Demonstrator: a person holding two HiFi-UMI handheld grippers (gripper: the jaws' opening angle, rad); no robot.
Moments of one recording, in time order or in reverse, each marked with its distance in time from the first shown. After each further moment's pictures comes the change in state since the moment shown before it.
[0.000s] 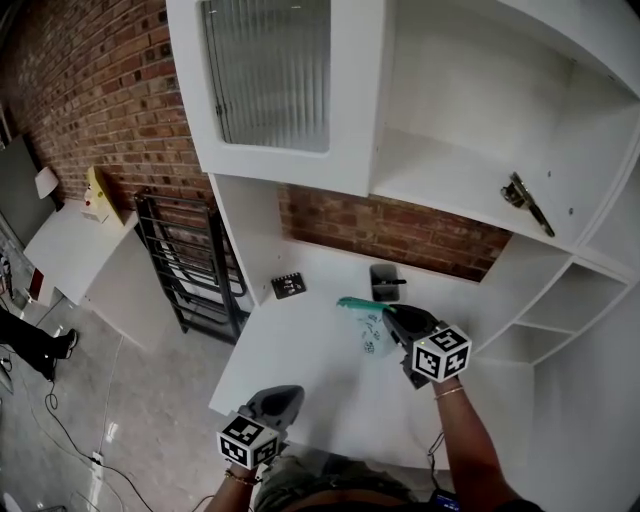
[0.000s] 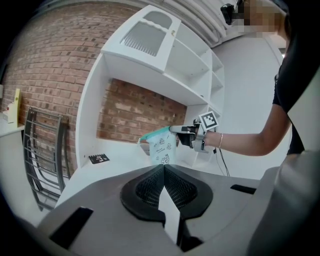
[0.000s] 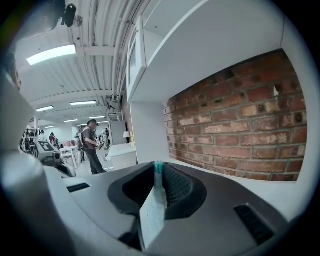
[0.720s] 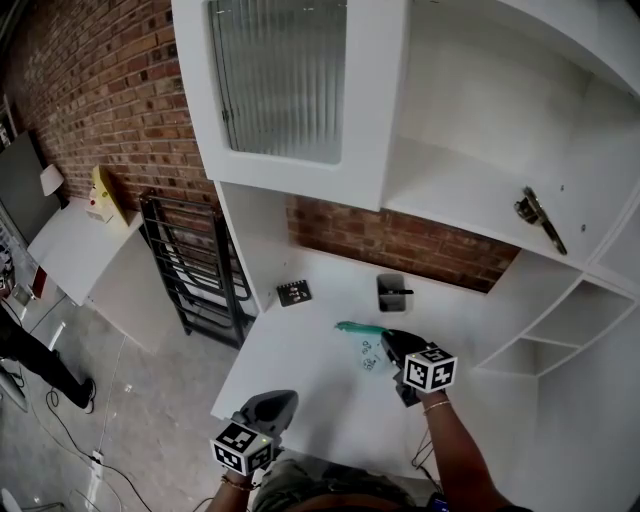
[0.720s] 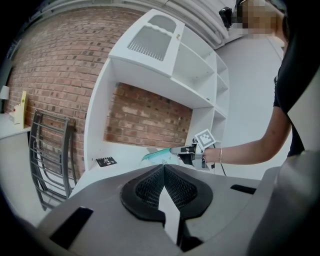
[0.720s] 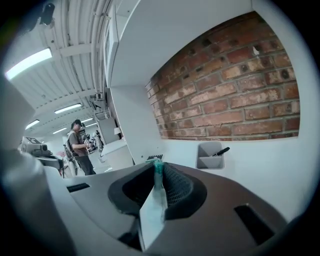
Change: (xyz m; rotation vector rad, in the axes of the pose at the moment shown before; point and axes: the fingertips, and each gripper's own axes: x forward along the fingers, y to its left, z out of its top) left arm -0.007 0.027 0.008 -0.007 -0.042 0.050; right arm 0.033 -0.025 -0.092 0.199 0.125 -0.071
